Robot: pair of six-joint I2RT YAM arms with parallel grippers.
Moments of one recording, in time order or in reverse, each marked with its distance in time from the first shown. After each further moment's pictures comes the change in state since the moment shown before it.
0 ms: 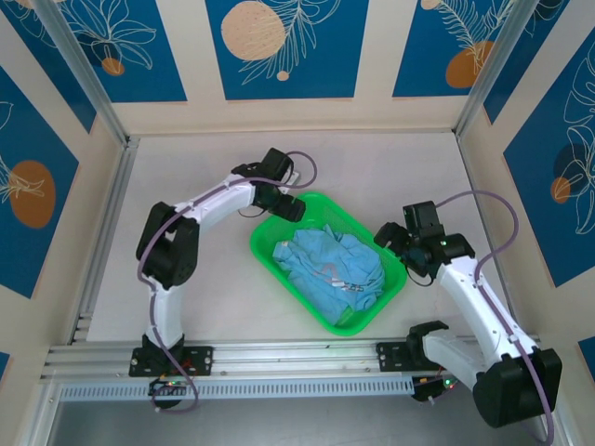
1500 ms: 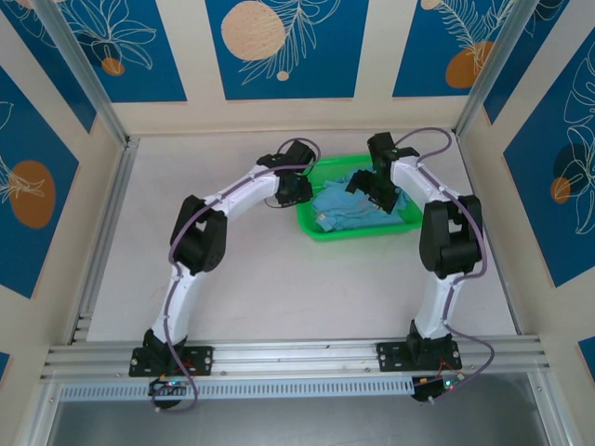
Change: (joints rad) left arm -0.049 0.279 0.393 -0.083 -0.055 -0.701; right arm -0.041 0.982 0.764 0.006 -0.128 -0.130
